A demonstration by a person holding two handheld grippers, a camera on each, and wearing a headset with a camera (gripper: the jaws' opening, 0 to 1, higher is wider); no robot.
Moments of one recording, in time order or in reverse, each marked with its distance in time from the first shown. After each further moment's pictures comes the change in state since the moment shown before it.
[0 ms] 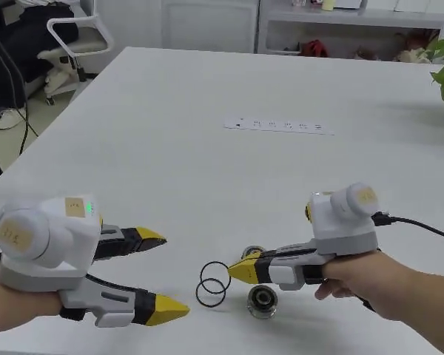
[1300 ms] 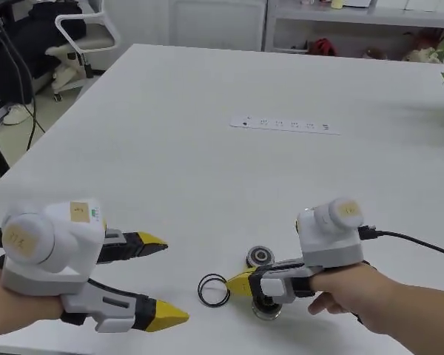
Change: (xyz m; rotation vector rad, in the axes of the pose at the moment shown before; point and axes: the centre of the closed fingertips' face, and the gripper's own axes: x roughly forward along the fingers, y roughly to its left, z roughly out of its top) left arm 0.000 -0.003 -0.009 -0.006 0.027 -0.002; right arm 0.015 -0.018 -0.025 0.082 0.056 -0.066
